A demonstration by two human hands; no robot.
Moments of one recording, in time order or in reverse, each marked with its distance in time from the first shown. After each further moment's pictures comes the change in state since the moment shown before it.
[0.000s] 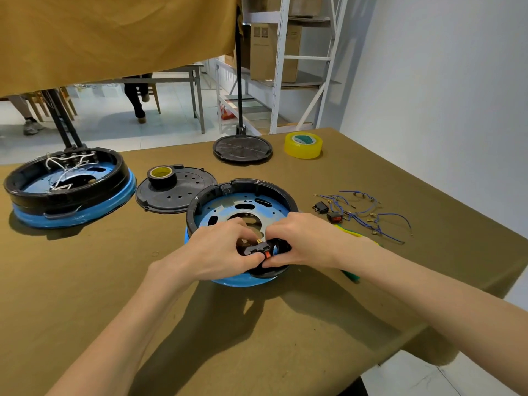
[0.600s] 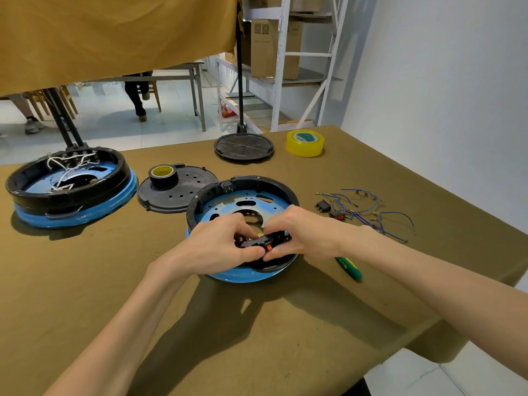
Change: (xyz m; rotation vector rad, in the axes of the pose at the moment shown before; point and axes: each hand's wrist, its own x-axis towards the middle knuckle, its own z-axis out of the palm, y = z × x) left_hand 0.001 -0.004 -0.007 -0.090 0.012 -0.037; right_hand 0.010 0.004 -0.010 0.289 -0.108 0.025
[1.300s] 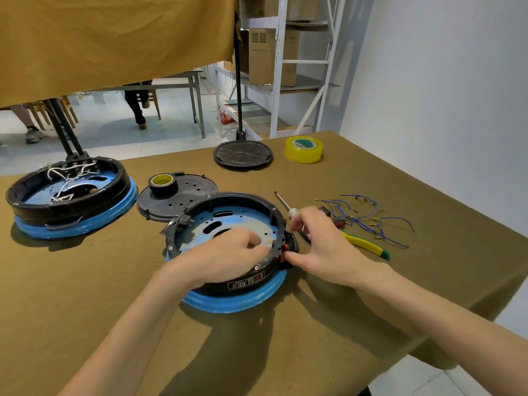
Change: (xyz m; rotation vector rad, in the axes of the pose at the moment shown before) left_hand 0.000 0.024 -0.006 -0.230 -0.232 -0.127; right_hand -0.035 0.009 0.030 0.087 0.481 0.350
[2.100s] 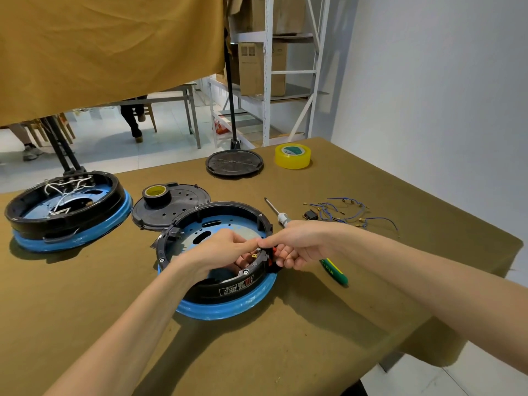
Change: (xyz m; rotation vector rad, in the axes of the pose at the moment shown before) left_hand 0.035 -0.012 0.011 -0.395 0.061 -0.193; right_hand 0.041 -0.028 -0.024 0.571 -0.678 0.750
